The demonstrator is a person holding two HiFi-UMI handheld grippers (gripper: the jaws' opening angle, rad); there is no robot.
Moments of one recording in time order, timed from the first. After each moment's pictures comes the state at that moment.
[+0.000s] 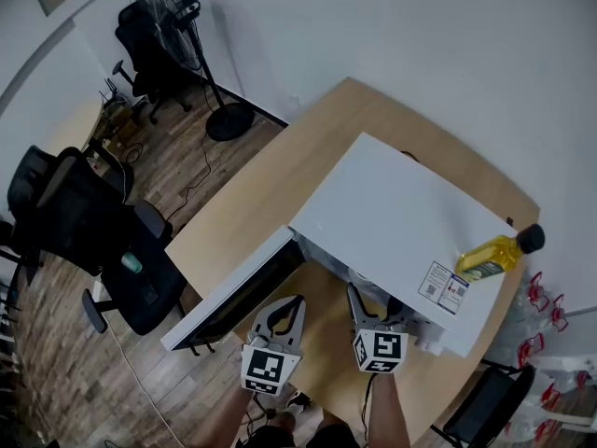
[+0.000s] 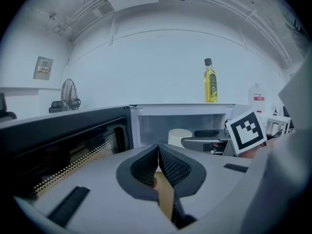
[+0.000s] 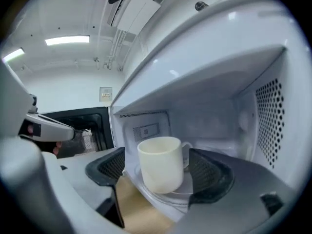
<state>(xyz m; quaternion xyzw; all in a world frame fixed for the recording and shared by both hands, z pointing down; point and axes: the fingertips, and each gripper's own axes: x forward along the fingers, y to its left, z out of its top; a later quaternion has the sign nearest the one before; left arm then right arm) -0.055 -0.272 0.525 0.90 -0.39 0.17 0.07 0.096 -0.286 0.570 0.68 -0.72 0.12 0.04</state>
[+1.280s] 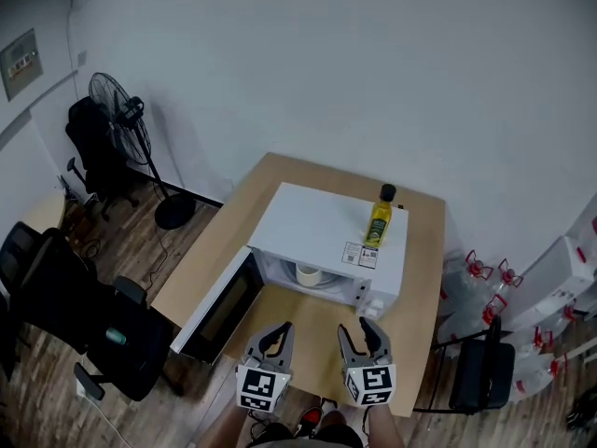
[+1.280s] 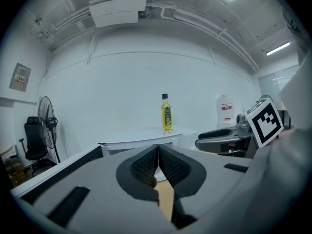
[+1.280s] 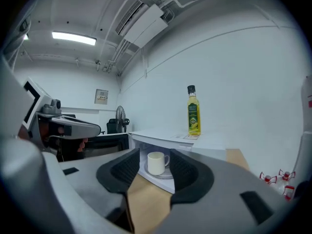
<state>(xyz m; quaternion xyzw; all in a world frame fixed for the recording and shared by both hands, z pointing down) -0.047 -0.133 0.409 0.96 -0.27 0.11 0.00 0.079 -0.079 0.441 0.74 -0.66 0.07 0.05</state>
